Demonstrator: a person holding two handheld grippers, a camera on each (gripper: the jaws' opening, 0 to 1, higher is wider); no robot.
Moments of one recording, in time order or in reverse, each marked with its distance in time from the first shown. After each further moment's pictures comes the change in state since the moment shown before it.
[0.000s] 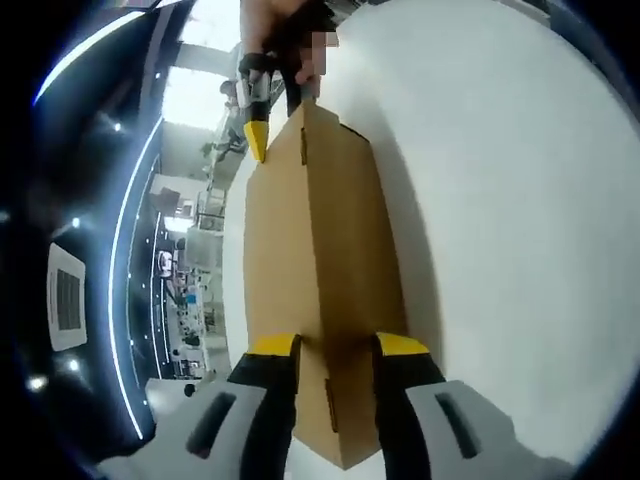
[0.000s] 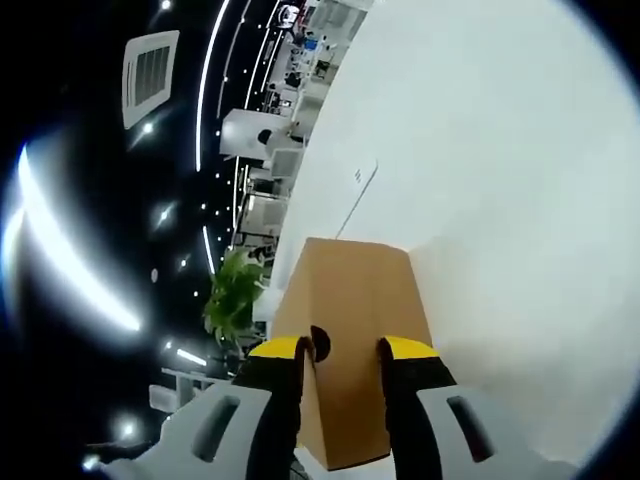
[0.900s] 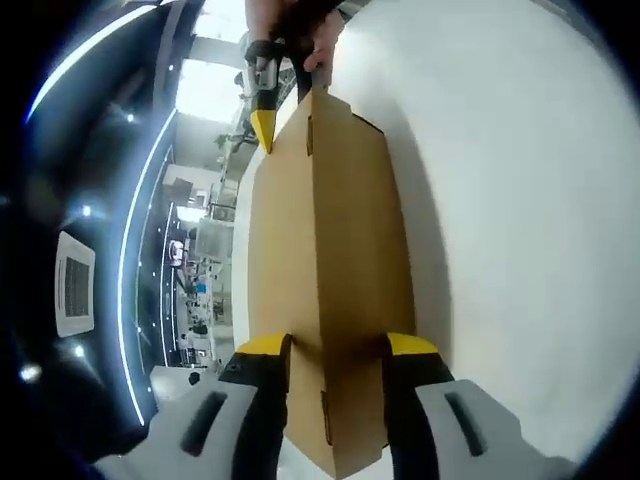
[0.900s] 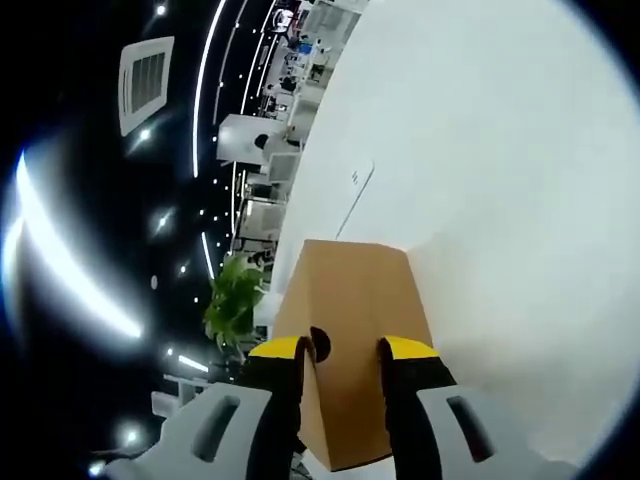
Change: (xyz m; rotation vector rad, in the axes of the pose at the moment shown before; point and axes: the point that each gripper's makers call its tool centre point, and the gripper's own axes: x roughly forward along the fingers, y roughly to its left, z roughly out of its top) left arm 0.011 0.004 -0.002 -0.034 0.029 0.054; right arm 0.001 -0.002 0.004 0.025 -0.015 -0.006
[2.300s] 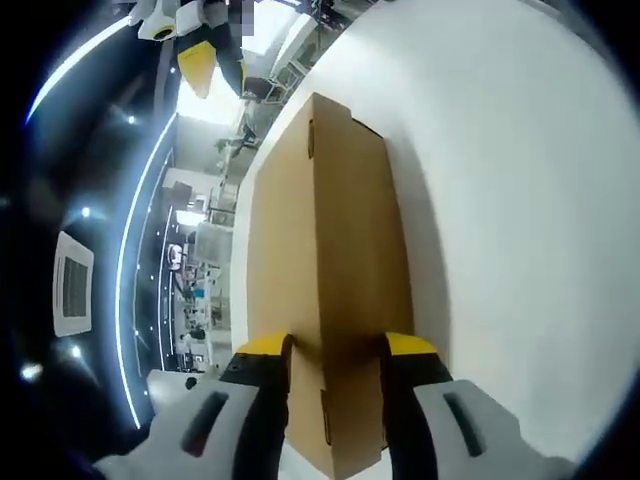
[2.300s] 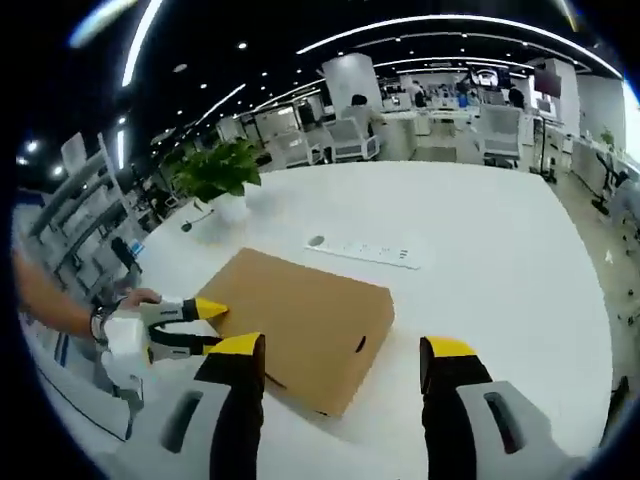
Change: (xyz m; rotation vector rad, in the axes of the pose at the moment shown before) left arm -0.003 -0.002 -0.001 -0.010 -0.044 -0.008; right arm -0.067 0.087 -0.009 -1.110 0.043 -0.329
